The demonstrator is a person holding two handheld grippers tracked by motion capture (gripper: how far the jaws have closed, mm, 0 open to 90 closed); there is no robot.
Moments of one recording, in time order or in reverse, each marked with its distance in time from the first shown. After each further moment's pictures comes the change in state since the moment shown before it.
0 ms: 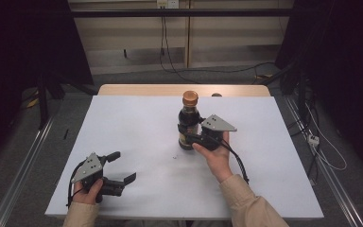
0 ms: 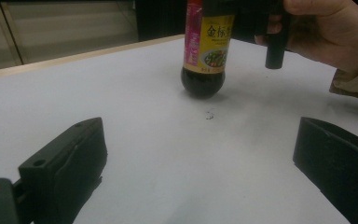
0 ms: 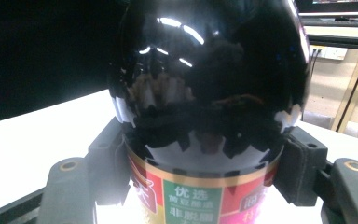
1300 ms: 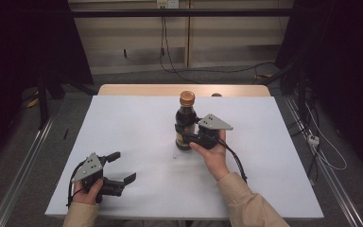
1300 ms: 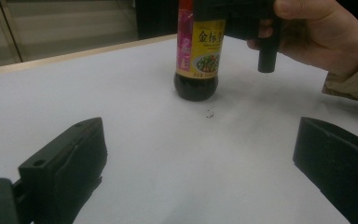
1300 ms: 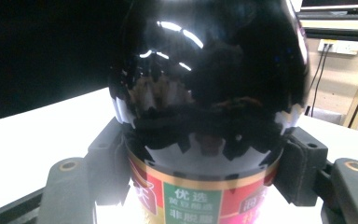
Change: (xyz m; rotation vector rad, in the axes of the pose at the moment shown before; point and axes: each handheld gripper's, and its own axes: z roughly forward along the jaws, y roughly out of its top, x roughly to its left) left arm 0.001 -0.001 0.000 0.007 -0.001 -0.002; right arm -0.001 -0.006 0.012 0.004 0.021 0.026
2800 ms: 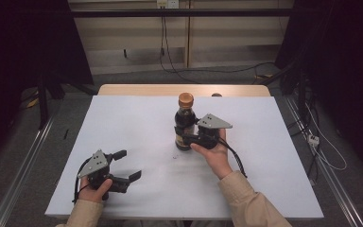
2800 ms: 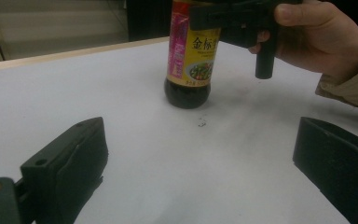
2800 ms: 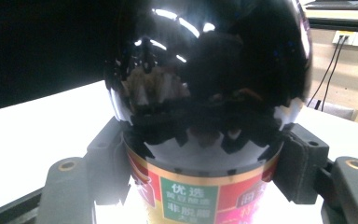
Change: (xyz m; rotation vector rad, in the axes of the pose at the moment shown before) left arm 0.001 0.001 0.019 -0.019 -0.048 -0.050; right arm -0.001 0.002 -0.001 0.054 0.044 -0.030
